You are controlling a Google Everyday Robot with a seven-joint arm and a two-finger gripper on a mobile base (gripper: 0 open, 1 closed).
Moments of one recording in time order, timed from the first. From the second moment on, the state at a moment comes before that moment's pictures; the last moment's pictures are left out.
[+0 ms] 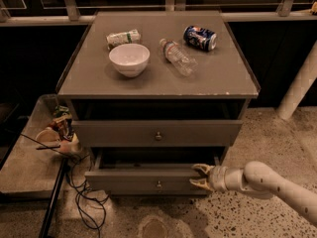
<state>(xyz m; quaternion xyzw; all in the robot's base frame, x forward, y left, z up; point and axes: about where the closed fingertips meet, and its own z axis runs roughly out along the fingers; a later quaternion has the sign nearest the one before) 0.544 -0.180 0.396 -0.59 0.68 0.16 0.41</state>
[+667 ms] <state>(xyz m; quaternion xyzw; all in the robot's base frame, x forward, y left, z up) 0.545 -0.180 0.413 -0.59 0.68 0.16 0.41</state>
